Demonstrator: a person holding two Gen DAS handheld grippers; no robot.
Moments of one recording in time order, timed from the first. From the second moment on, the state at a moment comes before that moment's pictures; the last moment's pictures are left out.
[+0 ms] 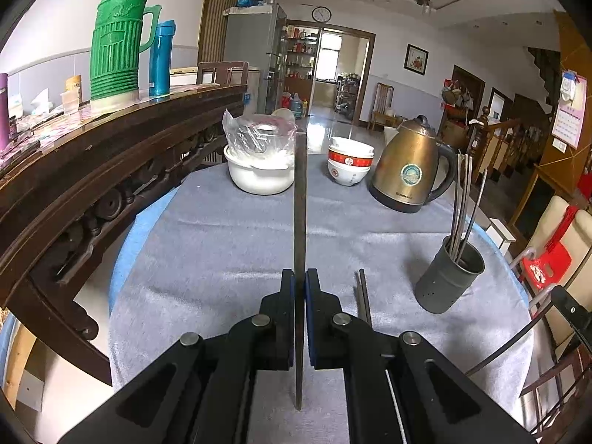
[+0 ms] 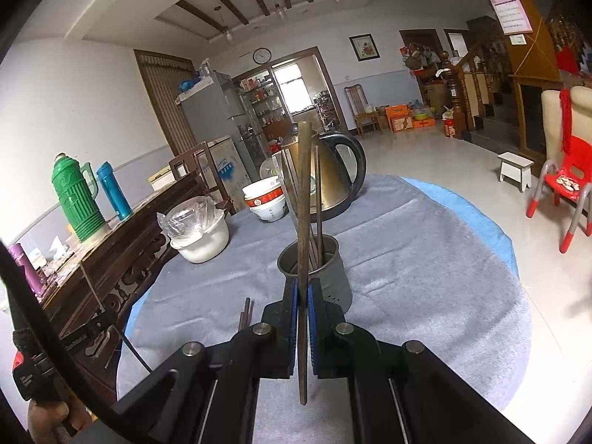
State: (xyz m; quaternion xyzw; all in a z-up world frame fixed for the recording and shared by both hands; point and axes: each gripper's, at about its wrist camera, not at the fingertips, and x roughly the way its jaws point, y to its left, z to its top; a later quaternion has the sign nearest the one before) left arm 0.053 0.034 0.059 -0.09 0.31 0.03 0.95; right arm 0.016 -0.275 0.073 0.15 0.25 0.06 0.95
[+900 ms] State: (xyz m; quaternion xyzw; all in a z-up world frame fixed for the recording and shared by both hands) left arm 0.102 -0.002 0.141 -0.20 0.22 -0.07 0.95; right arm 0.036 -0.305 0.141 0.17 0.16 0.06 0.97
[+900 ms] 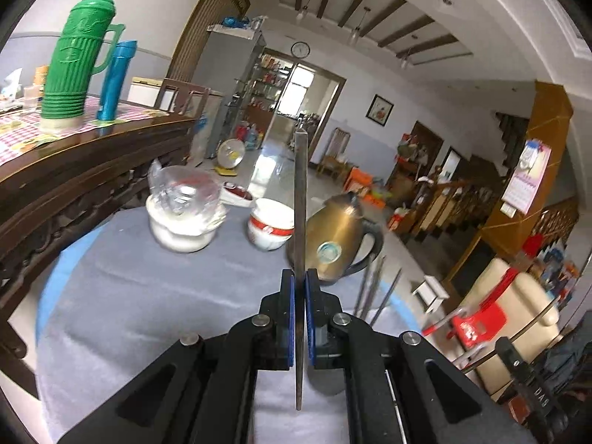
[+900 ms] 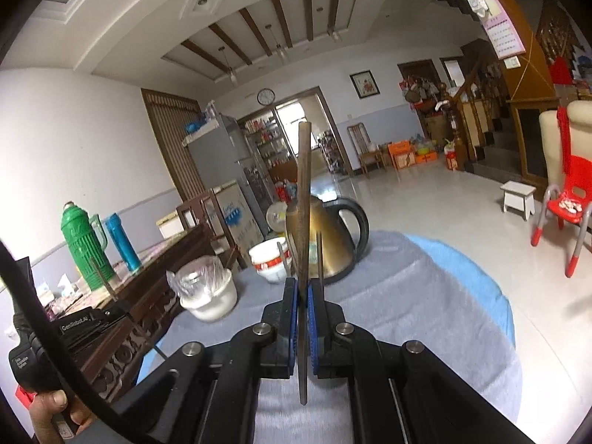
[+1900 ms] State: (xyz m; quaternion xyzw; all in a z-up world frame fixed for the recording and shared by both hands) left arm 0.200 -0.096 0.116 -0.15 0.25 -0.10 0.95; right arm 0.144 -0.319 0.113 0.15 0.20 0.04 0.97
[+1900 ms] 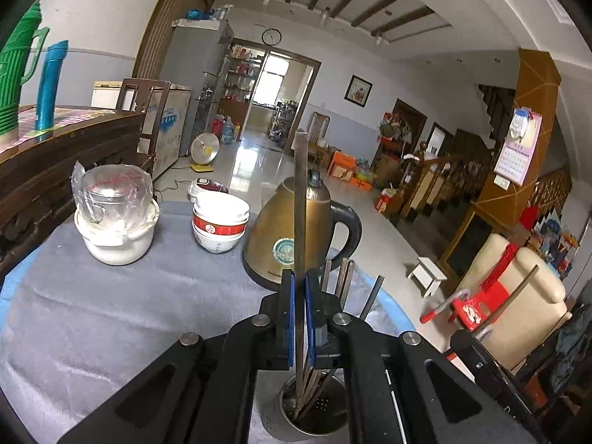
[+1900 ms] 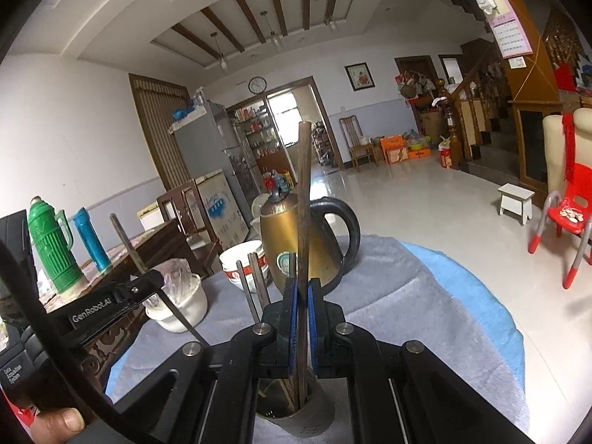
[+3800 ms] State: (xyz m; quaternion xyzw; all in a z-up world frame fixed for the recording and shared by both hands) left arm 0.207 -0.091 0.094 -0.13 0.33 -0.10 0.93; right arm 0.179 -0.308 0.069 0.13 0.32 0.04 0.94
